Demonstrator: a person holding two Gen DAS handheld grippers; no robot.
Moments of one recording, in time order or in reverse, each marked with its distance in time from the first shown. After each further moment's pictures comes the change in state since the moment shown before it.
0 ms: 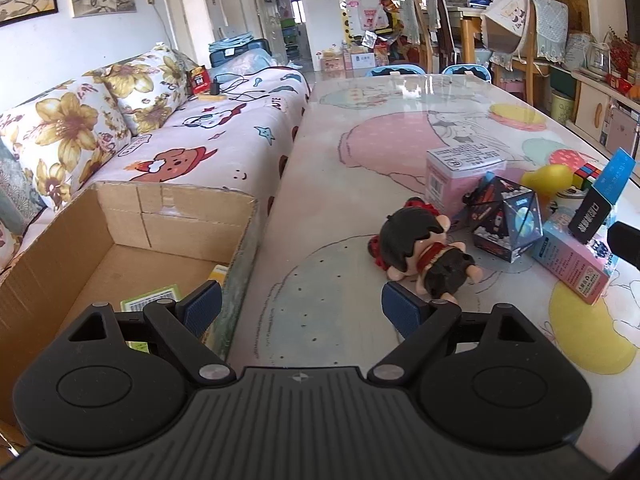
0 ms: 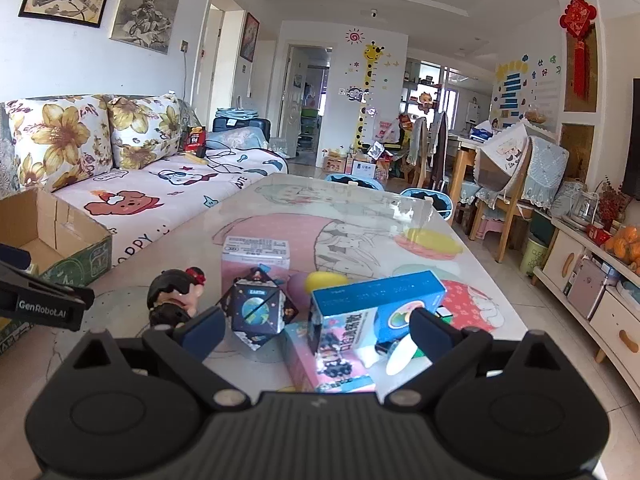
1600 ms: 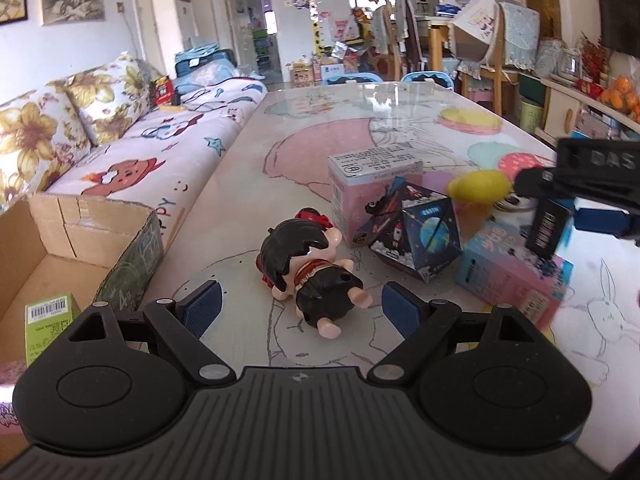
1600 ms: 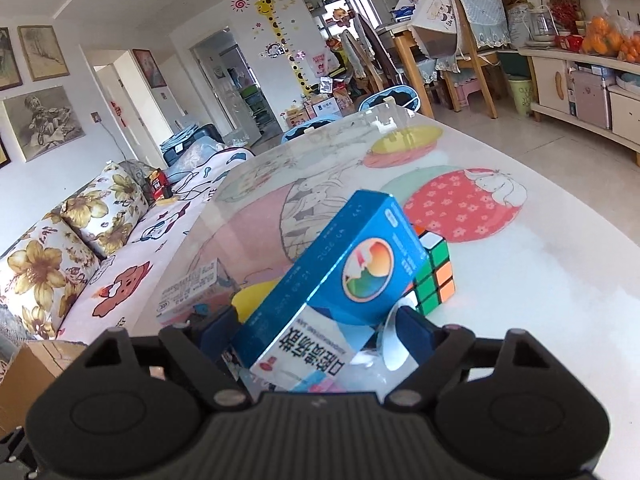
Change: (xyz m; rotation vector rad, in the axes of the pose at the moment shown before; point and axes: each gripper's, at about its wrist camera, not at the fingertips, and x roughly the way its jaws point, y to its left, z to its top) left arm 0.015 -0.006 0.005 -0.007 -0.030 -0.098; right arm 0.063 -0.077 0.000 0.555 0.147 0.108
